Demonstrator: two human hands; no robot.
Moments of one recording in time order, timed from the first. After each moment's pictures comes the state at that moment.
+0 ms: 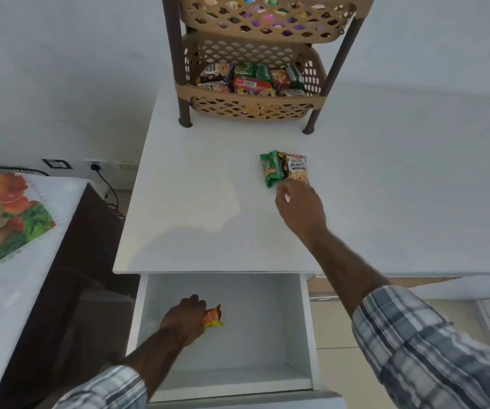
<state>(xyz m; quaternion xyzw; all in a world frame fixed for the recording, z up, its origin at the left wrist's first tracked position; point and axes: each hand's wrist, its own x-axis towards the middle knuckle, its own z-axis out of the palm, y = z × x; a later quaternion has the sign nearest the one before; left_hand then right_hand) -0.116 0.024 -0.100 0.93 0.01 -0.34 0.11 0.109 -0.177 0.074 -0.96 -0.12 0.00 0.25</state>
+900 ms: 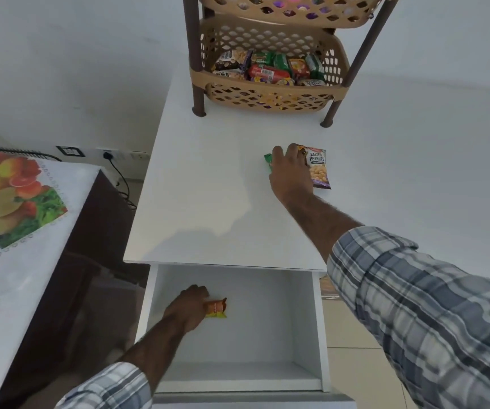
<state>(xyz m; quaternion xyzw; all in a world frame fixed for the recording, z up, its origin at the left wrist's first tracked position) -0.113 0.041 -0.120 0.90 0.14 -0.32 0.25 0.173 -0.114 0.038 -0.98 -0.17 -0.04 0.02</state>
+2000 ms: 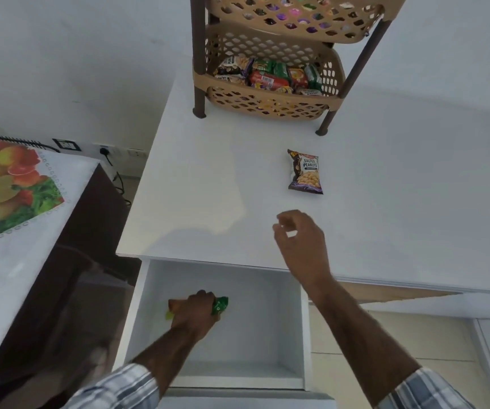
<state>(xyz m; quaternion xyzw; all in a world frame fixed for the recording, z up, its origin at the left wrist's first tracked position) -0.122 -0.013 -0.095 0.93 0.10 -0.30 0.19 0.023 -0.185 0.073 -0.91 -0.09 0.02 0.39</state>
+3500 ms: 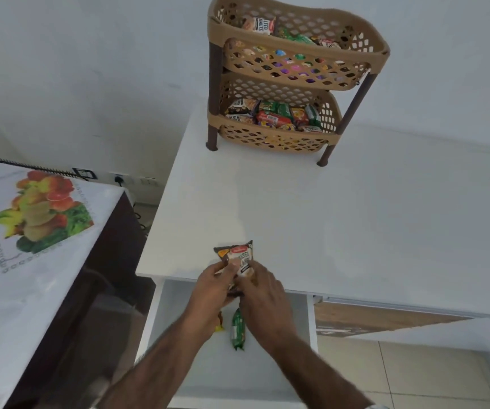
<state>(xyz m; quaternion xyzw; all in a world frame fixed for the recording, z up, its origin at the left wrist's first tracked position) -0.081 -0.014 0.055 0.51 0.32 -0.06 0.80 -0.057 -0.148 0.029 -0.93 -0.31 0.02 0.18</state>
